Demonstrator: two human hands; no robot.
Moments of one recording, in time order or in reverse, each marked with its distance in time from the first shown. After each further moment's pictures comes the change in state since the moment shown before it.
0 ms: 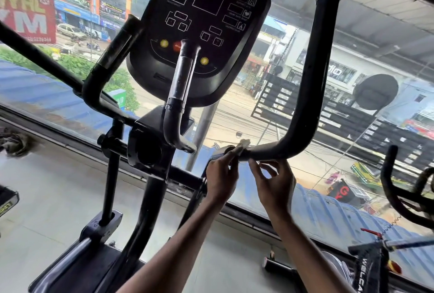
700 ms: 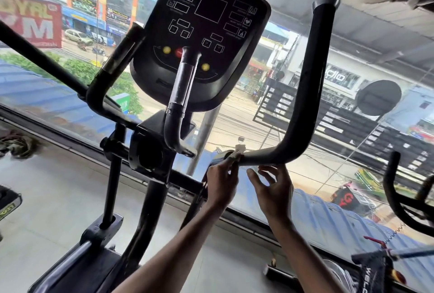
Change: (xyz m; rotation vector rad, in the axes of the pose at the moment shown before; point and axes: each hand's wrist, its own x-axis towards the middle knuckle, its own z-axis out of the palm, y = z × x) left_hand -0.003 -0.009 0.012 -0.042 -0.007 -0.108; right_hand -0.003 0.003 -0.006 0.042 -0.052 0.097
